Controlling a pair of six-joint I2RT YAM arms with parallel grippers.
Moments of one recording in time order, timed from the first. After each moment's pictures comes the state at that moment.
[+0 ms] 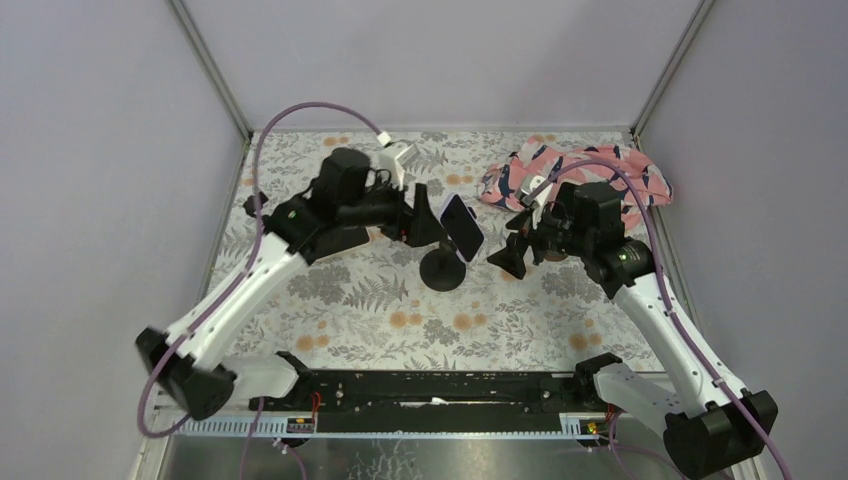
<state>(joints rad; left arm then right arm) -0.62 1.35 1.44 -0.65 0.49 -0.38 0.34 0.99 0.94 -0.46 -0.67 -0.26</state>
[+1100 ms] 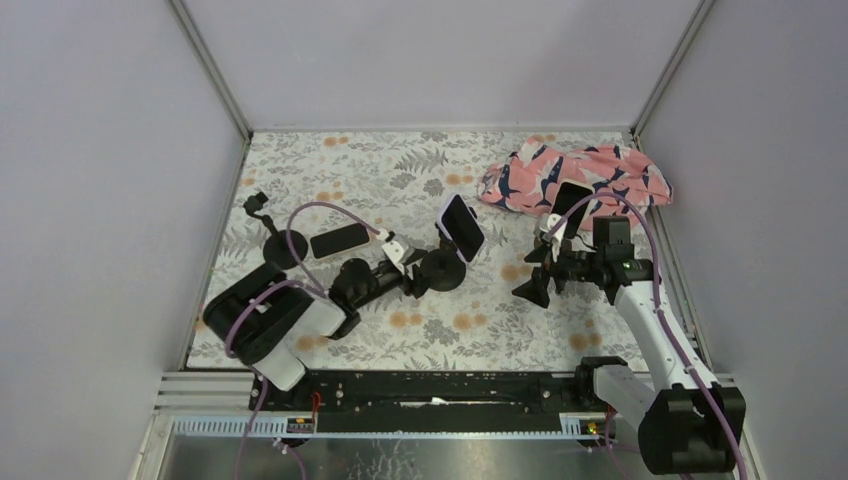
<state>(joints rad) -0.67 1.57 0.26 1.27 0.27 -0.11 0.03 0.99 0.67 -0.59 -0.99 -0.69</state>
